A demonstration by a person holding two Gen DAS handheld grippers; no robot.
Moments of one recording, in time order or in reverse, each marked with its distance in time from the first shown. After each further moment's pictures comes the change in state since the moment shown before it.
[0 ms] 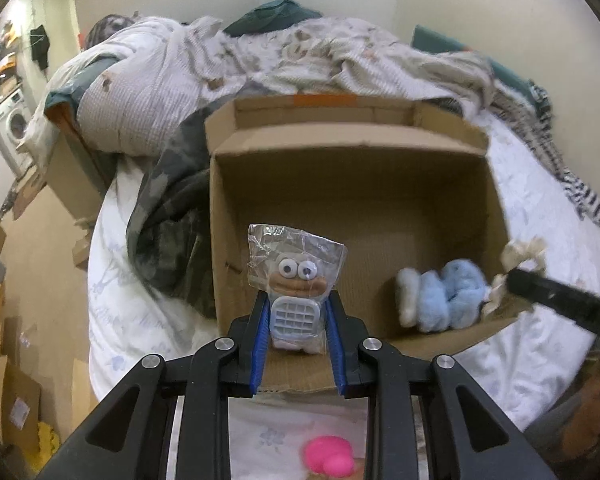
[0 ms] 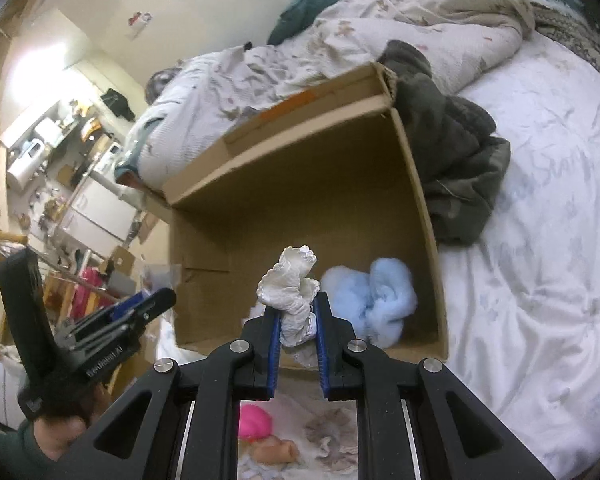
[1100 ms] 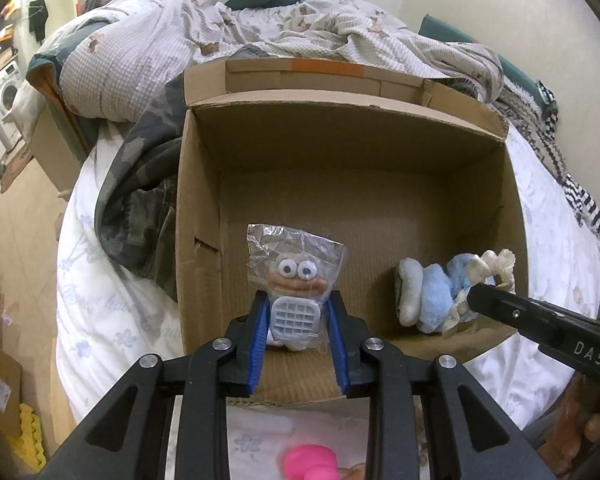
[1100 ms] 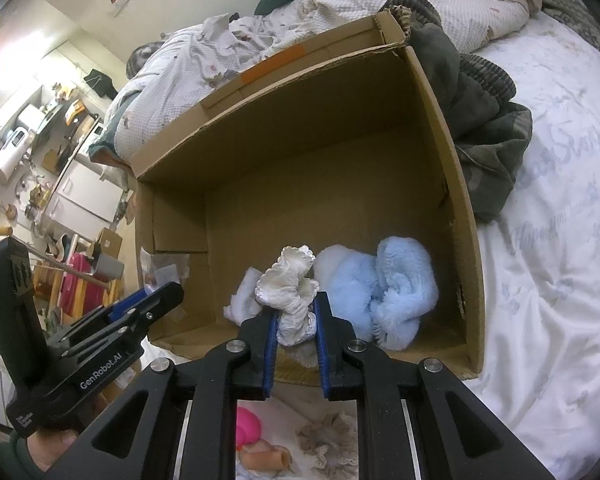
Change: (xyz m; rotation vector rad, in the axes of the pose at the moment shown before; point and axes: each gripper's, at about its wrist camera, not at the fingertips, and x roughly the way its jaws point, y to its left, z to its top) left arm 0.035 -0.001 -0.004 -0.052 0.066 -0.058; right arm 0.045 0.002 0.003 0.017 0.102 -0.026
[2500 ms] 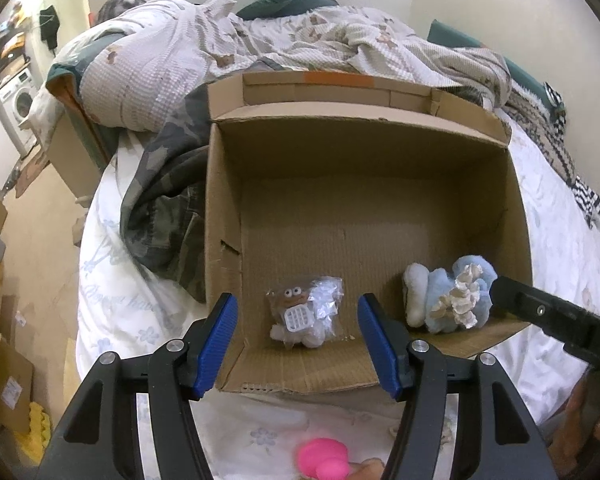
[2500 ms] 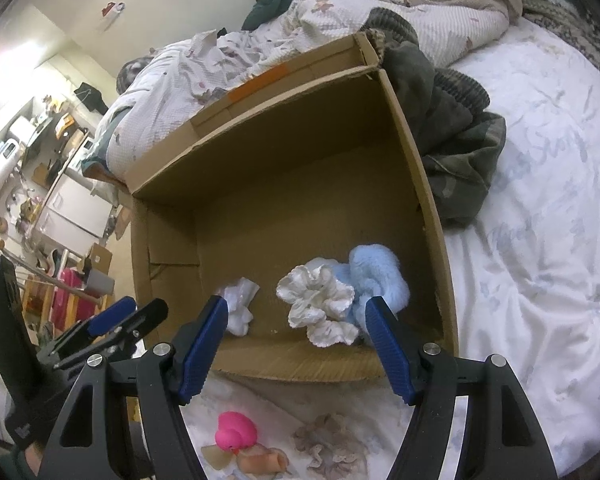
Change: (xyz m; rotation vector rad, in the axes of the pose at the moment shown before) left arm -0.019 0.003 -0.004 -0.003 -0.041 0.057; right arm -0.016 0.002 -0.004 0.018 -0.063 -0.050
